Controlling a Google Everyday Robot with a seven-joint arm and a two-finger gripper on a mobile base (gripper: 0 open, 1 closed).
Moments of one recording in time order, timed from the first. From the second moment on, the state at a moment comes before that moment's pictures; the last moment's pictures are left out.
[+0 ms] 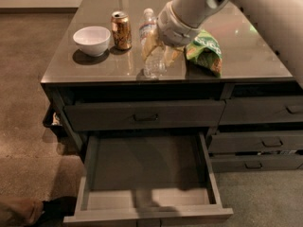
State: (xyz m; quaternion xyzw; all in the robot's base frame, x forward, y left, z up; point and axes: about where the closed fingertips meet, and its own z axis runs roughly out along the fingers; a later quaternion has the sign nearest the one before) arm 0.604 -0.012 0.920 -0.95 -0.14 -0.15 0.23
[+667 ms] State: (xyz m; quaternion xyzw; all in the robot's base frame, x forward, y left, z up) arm 0.635 0.005 0.907 -0.96 -0.09 -0.14 0.23
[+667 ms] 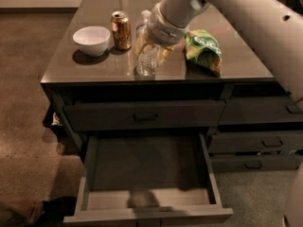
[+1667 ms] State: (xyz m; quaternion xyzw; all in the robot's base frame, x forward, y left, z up) arm 0.656 0.013 0.894 -0.96 -0.04 -0.16 0.21
